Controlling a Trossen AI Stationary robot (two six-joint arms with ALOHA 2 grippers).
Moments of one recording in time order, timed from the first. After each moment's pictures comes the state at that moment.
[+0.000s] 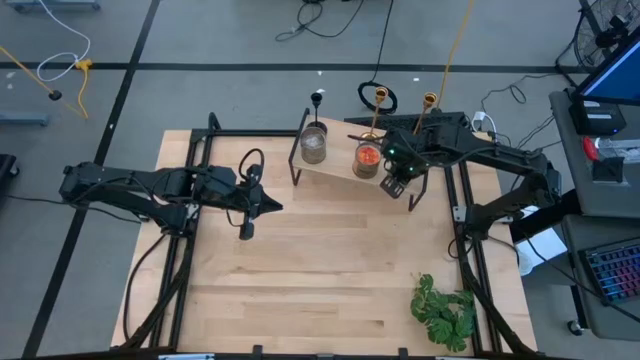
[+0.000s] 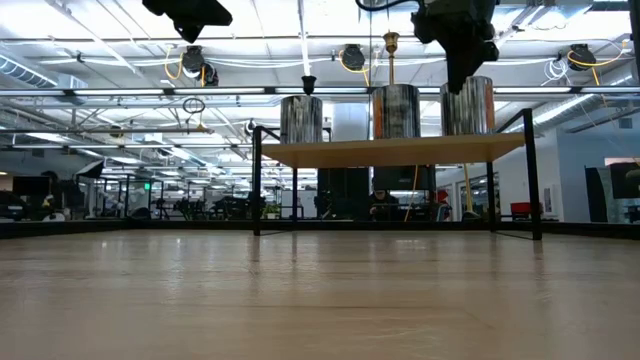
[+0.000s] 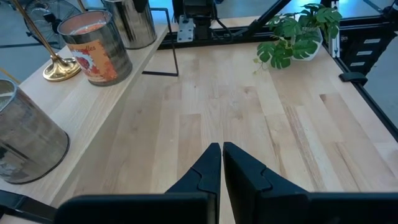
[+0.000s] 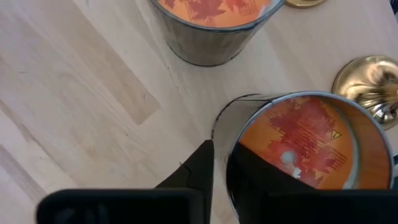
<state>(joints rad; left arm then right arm) -0.05 1.00 0.91 -0.37 -0.04 0.05 -0.28 1.41 1.48 -1.35 0.11 0.40</state>
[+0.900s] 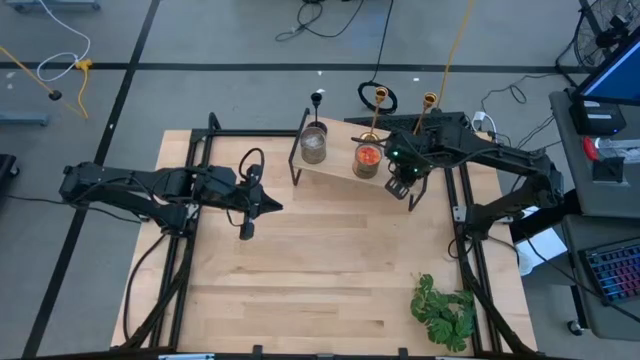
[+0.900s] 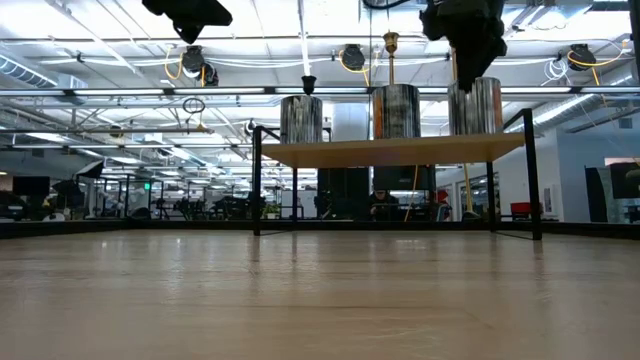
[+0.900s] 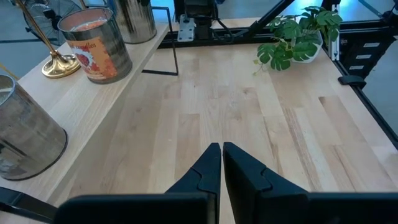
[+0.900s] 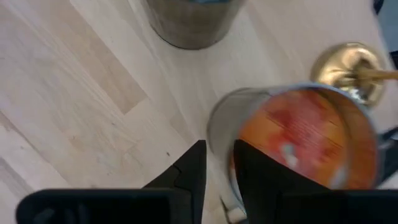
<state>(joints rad) -0.05 1.00 0.91 -0.37 -0.04 0.02 -0.28 1.38 1.48 -1.41 0.15 0.38</state>
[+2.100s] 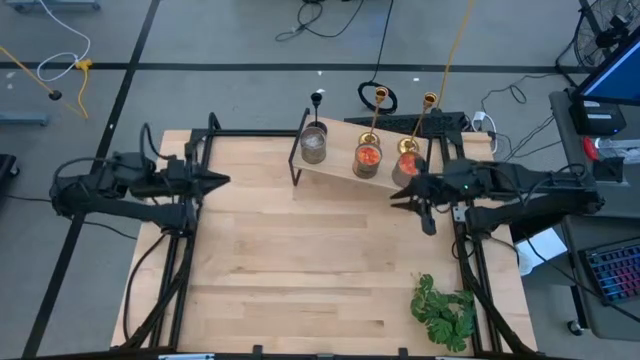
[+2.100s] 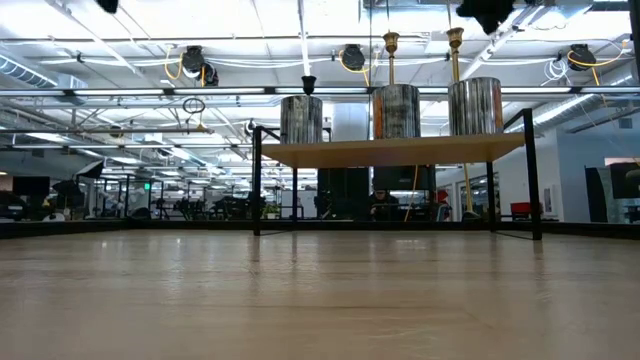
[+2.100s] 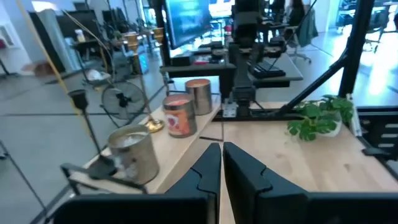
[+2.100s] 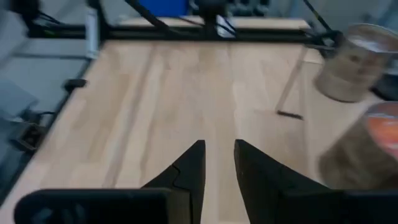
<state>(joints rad) -0.05 0.44 0.81 -0.46 -0.19 0.07 0.03 0.83 0.96 -0.60 -0.01 0.02</state>
